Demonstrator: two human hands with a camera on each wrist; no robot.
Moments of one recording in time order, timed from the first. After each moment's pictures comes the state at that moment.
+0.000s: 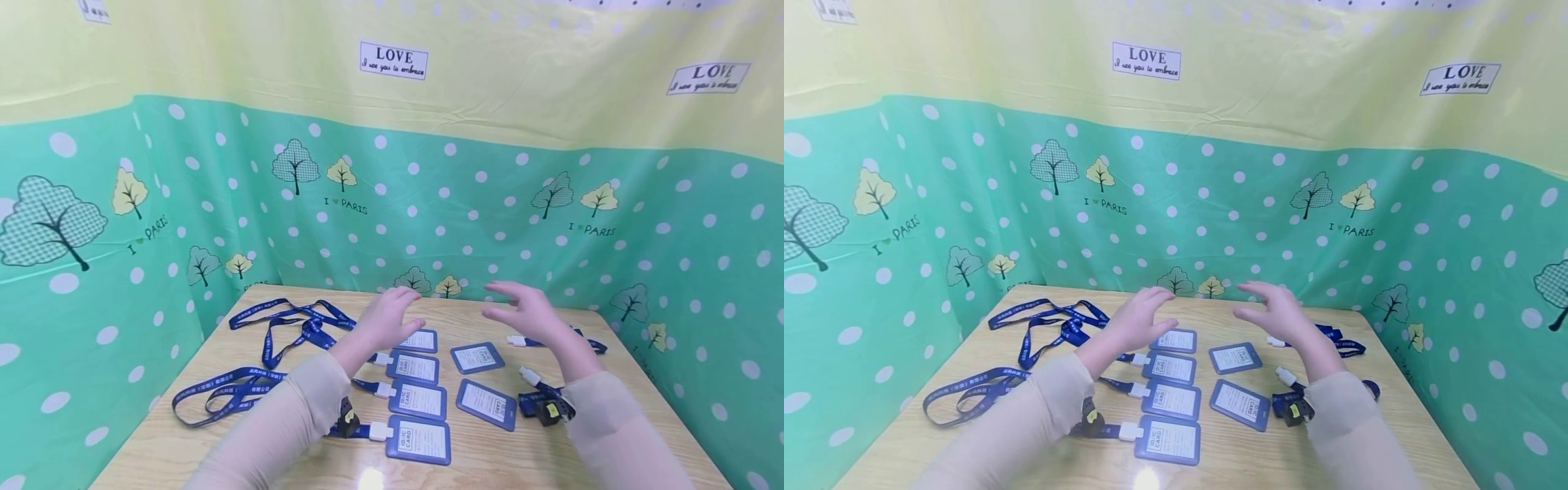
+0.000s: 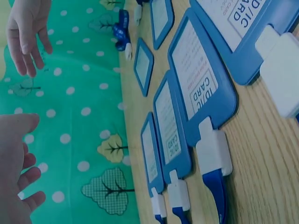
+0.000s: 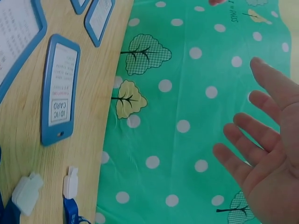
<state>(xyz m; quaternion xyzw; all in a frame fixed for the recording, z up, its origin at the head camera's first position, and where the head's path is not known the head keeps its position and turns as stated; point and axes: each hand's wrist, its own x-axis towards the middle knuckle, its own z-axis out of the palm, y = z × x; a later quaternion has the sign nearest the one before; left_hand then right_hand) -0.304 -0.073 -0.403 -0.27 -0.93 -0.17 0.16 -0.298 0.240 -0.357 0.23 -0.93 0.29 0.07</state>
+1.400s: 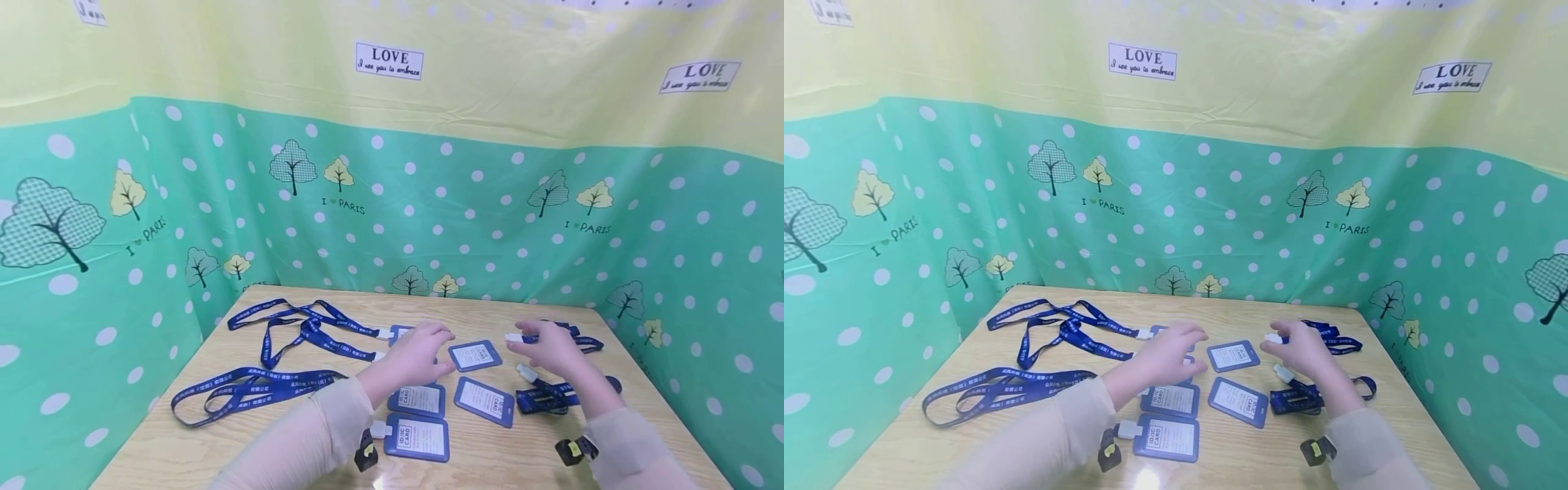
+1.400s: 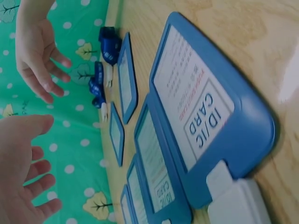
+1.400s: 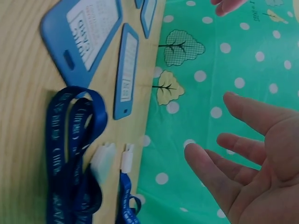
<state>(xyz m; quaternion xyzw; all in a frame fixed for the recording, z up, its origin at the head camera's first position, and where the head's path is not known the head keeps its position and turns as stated) -0.260 -0.014 -0.429 -0.31 -0.94 -0.14 0.07 -0.260 0.276 -0.401 0.04 -0.95 0.31 -0.03</state>
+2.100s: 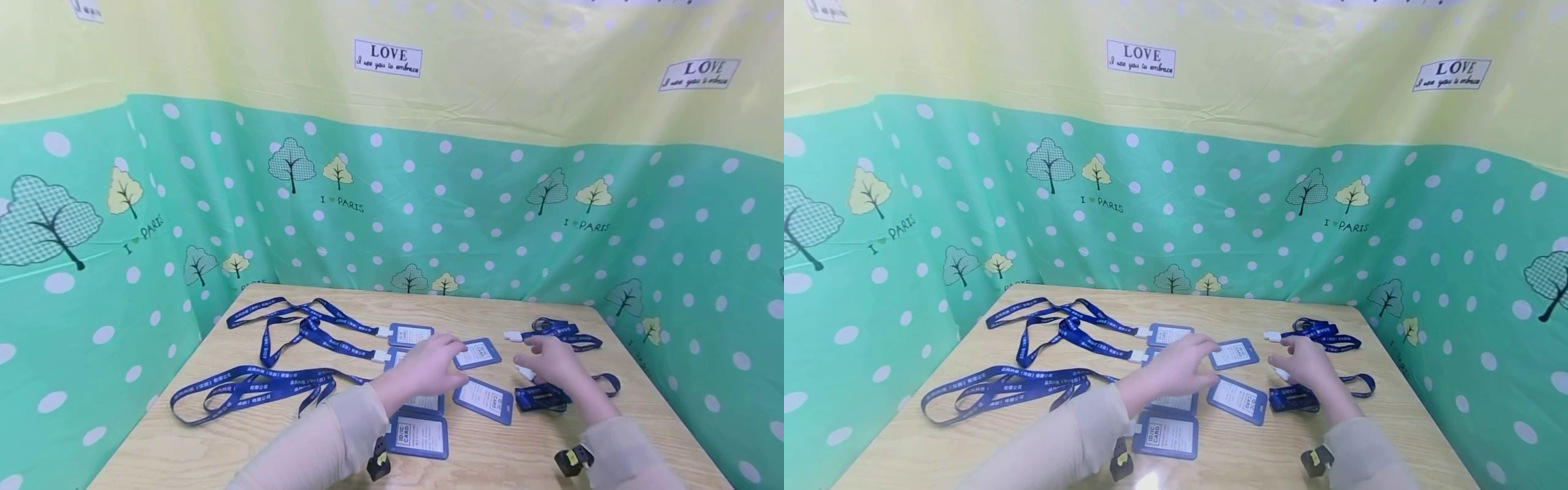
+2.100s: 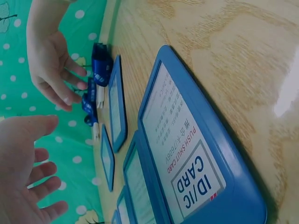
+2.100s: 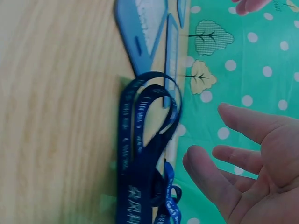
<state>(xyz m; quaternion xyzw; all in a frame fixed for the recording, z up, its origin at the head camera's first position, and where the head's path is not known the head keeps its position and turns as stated) -0.252 0.010 -0.444 -0.31 -0.94 -0.16 0.03 -0.261 0.291 -0.440 -0.02 -0.95 0.30 -0.05</state>
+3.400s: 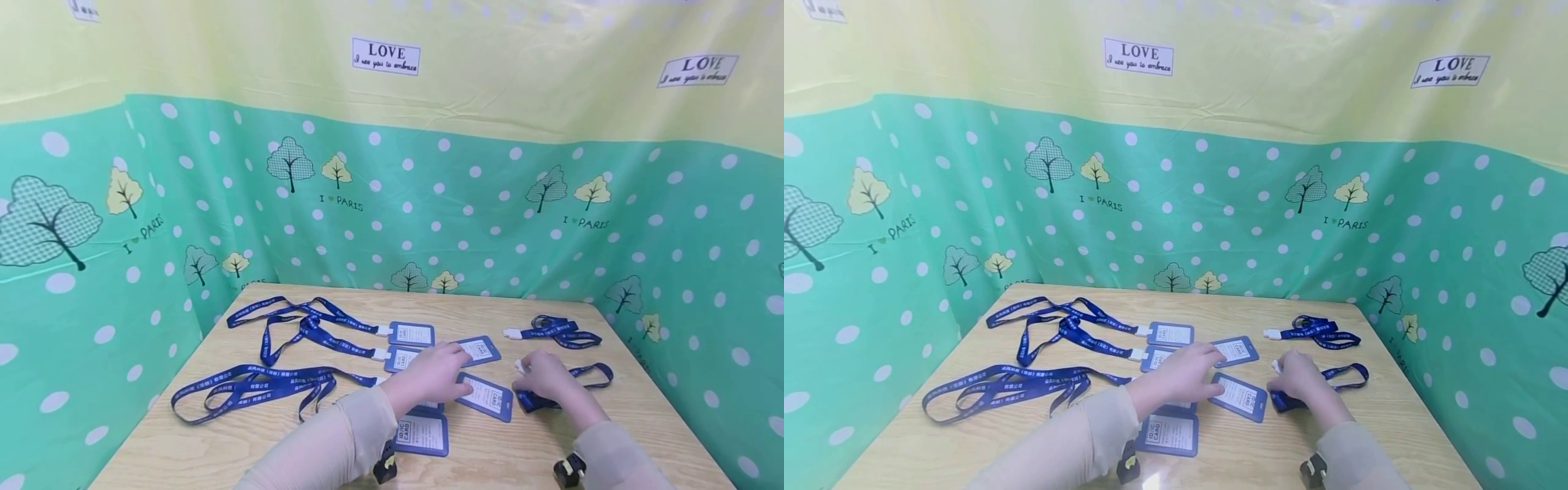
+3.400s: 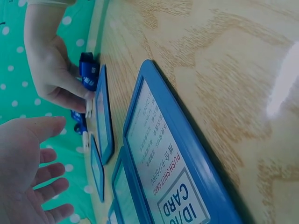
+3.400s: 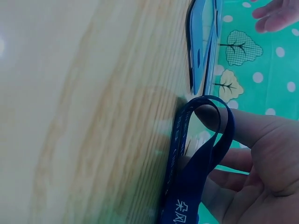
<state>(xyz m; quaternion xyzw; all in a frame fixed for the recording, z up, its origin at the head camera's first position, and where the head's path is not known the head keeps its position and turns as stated) -0.245 0.024 -0.457 -0.31 -0.94 -0.12 0.01 -0.256 0.279 -0.461 -0.01 -0.98 0.20 -0.08</state>
